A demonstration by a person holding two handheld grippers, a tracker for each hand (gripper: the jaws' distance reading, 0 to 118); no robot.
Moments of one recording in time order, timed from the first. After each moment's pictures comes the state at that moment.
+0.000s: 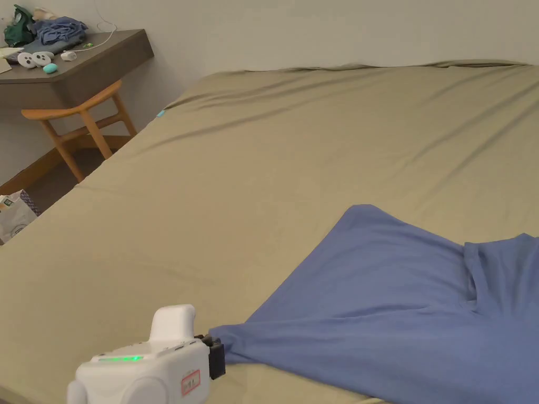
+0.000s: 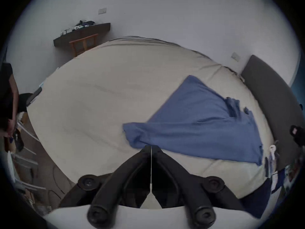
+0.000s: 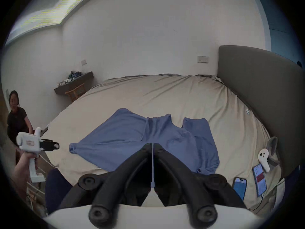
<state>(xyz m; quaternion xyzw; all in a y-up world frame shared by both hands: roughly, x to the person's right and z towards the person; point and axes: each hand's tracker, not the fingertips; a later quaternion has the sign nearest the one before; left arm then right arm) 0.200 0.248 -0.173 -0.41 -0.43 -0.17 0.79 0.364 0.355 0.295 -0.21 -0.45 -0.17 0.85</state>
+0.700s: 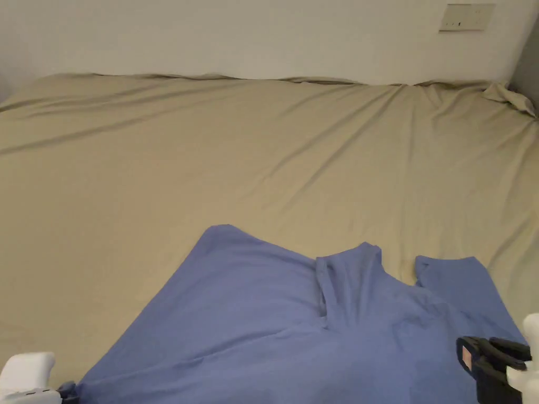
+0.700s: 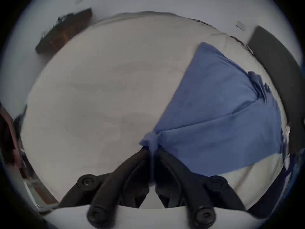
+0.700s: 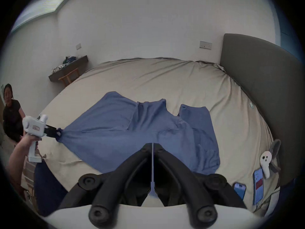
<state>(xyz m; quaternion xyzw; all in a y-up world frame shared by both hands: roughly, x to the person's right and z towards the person) 0.281 0.196 -0.199 -0.41 -0.45 -0.30 0.73 0.449 0.302 0.282 -0.30 -0.44 -0.19 0.82</state>
